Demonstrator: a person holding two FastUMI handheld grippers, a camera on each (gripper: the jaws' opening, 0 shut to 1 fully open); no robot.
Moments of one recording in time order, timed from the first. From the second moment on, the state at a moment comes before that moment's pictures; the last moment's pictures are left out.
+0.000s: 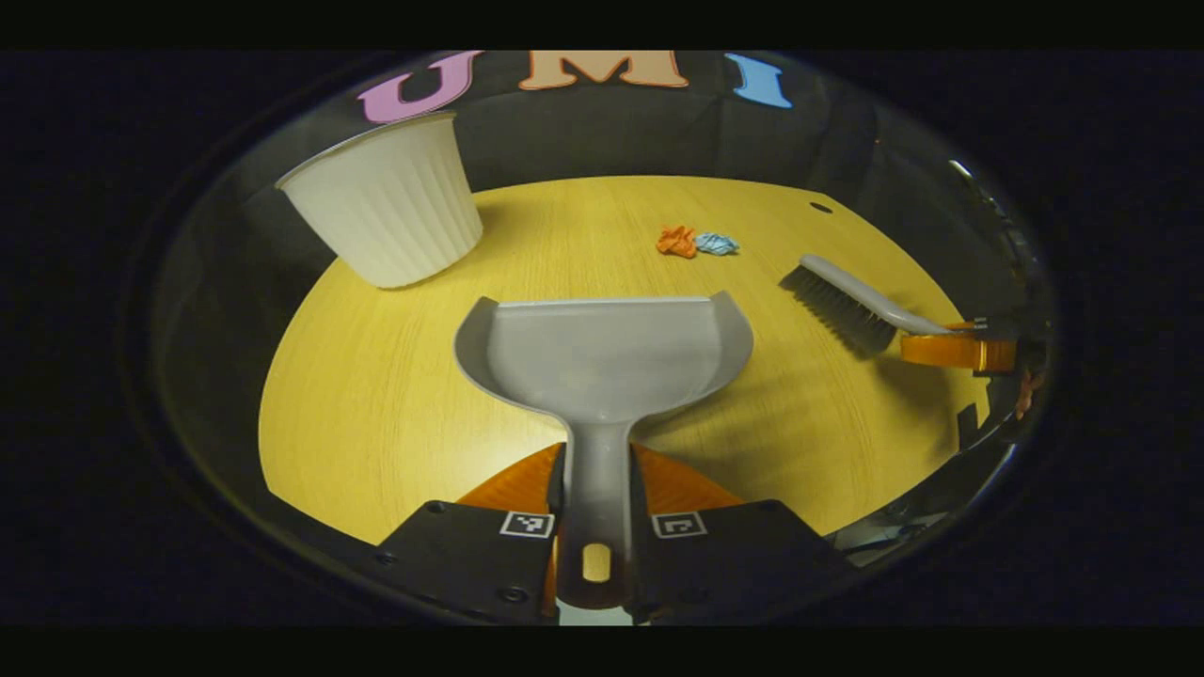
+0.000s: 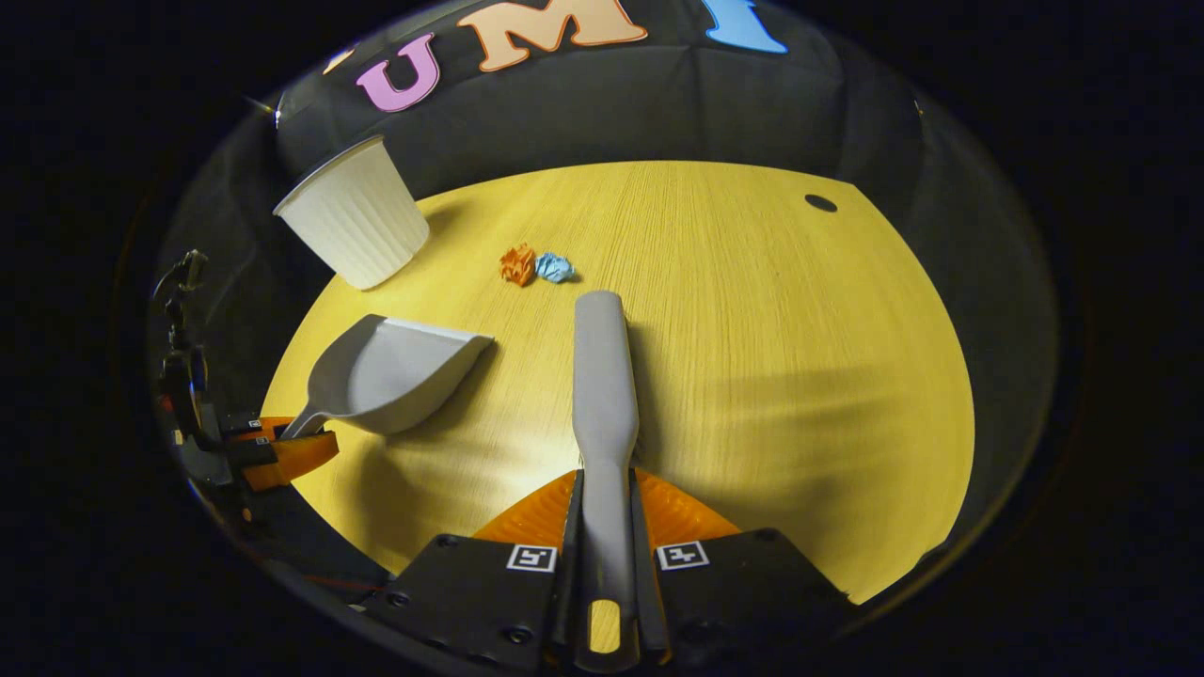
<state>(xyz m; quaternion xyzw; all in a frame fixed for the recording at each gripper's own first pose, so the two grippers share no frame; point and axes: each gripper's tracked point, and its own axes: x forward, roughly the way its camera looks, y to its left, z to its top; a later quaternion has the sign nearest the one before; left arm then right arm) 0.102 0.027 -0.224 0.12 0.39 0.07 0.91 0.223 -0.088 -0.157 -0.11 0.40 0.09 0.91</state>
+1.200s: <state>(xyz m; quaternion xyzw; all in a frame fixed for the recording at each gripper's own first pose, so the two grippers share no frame) 0.201 0.103 -0.232 0.33 0.43 -0.15 0.83 0.363 0.007 -0.162 -0.27 0.35 0.13 0.89</state>
